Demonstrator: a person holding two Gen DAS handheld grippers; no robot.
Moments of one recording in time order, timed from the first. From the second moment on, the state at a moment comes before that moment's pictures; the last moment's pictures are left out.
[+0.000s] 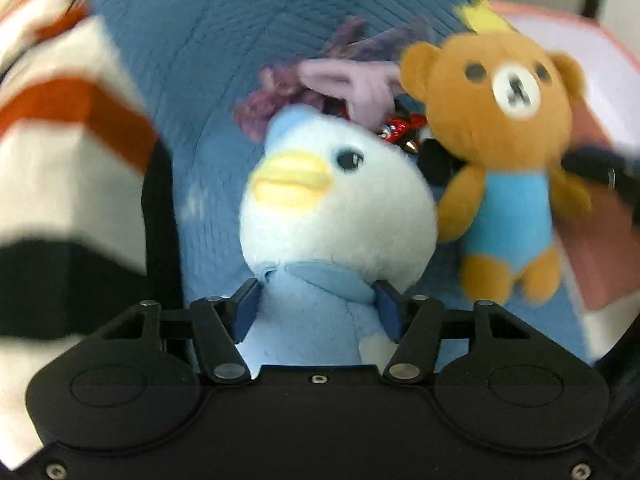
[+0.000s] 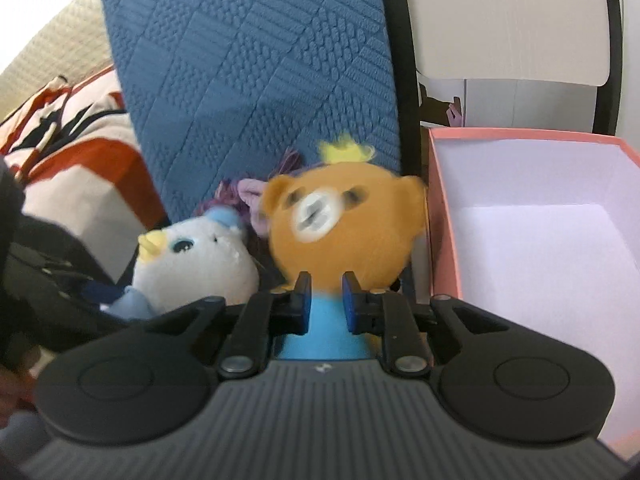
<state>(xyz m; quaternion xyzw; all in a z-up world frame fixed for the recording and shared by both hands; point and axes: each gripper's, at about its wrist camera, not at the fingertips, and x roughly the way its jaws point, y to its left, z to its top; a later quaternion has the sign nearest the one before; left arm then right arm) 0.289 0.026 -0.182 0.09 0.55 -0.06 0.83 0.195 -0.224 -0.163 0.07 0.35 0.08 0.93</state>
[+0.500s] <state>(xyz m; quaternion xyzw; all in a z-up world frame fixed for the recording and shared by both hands) 0.262 0.038 -0.194 0.00 0.54 -0.04 0.84 0.187 -0.226 -0.179 0.07 0.38 0.08 0.92</state>
